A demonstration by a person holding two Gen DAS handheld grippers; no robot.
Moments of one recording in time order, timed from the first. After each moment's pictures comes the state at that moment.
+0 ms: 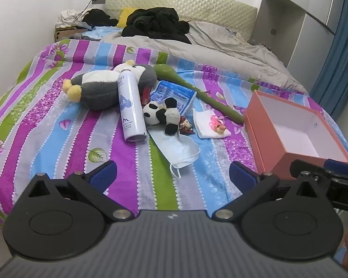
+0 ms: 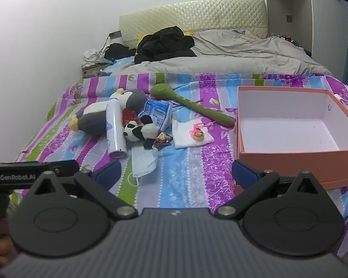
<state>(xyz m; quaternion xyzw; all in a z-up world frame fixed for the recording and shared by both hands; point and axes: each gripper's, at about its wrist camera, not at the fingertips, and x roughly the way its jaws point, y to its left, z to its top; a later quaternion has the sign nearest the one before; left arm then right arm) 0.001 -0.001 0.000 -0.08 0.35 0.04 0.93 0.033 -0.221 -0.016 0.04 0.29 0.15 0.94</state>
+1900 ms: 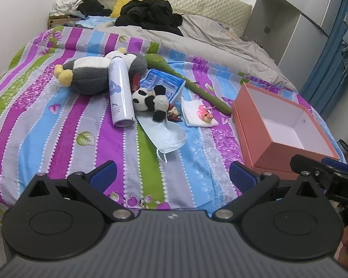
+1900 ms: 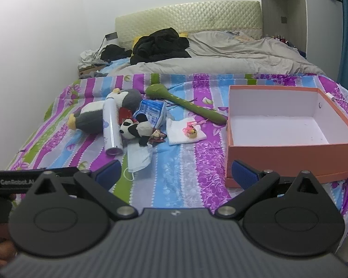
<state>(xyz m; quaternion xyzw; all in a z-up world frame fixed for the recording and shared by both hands) -0.015 -0.006 -0.009 -0.12 0.36 0.01 0.93 0.014 -0.232 -0.012 0.03 0.30 0.13 0.95</state>
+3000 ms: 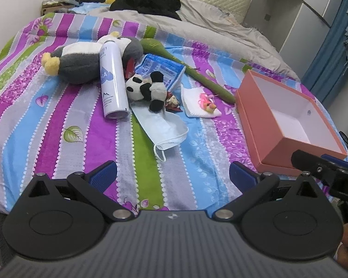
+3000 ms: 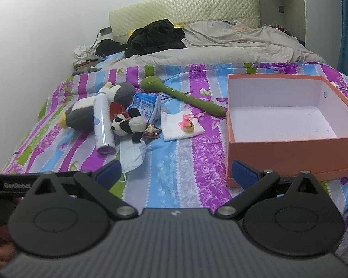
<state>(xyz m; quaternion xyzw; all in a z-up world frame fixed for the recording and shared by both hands) 0.031 0.000 -0.043 -0.12 0.39 0.00 0.91 0.048 -0.232 -0.034 0.05 0.32 0.13 0.94</state>
